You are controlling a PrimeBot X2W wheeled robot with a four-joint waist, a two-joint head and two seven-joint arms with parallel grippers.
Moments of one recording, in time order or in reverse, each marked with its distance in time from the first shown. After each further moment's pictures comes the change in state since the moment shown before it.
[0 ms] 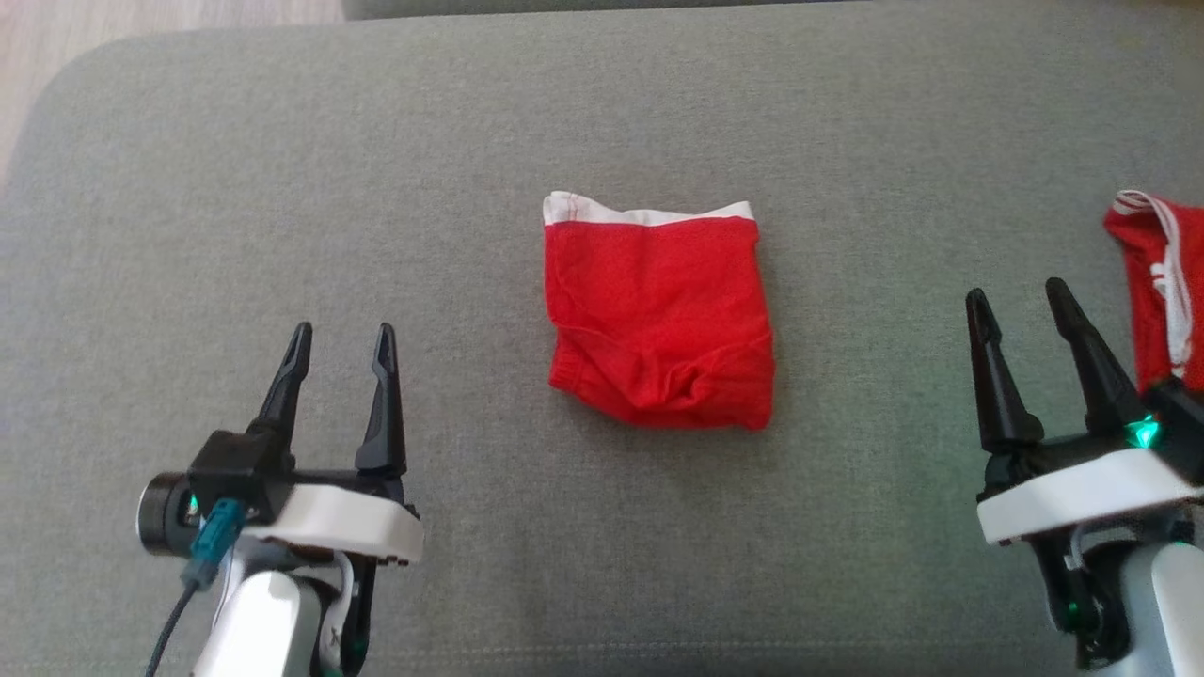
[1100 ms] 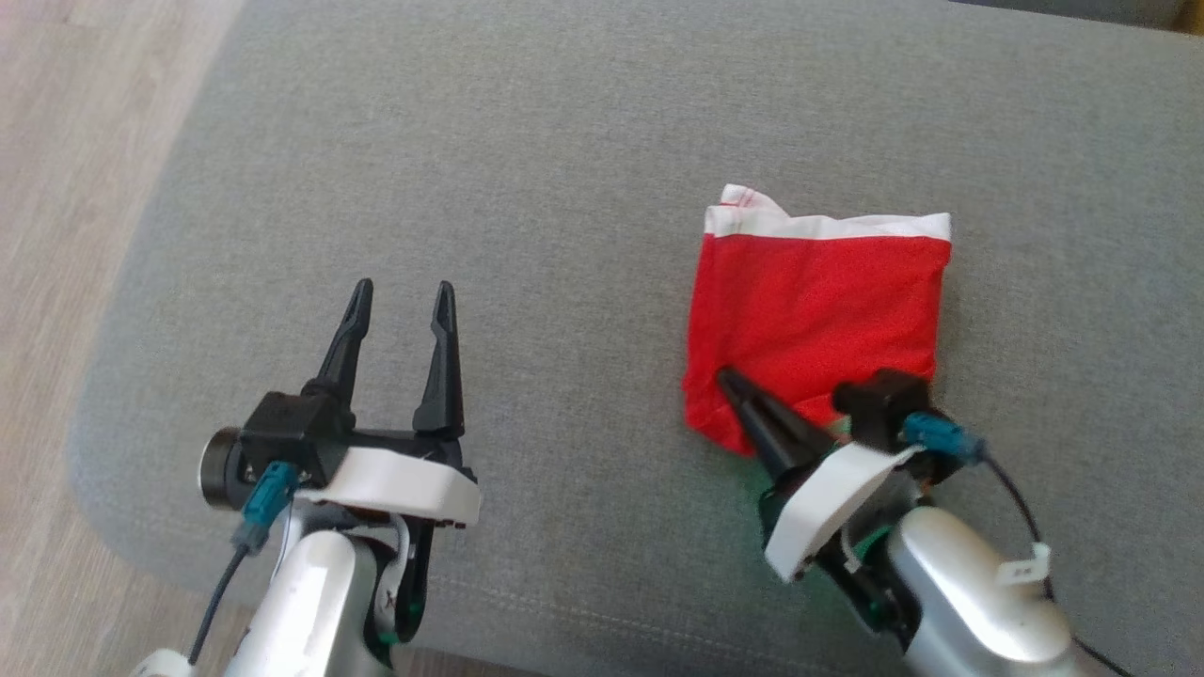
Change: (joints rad) left arm -0.085 -0.068 -0.063 0.033 -0.017 -0.002 -0.021; right arm -0.290 -0.036 0.568 0.473 0.196 0.000 -0.040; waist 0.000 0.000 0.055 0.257
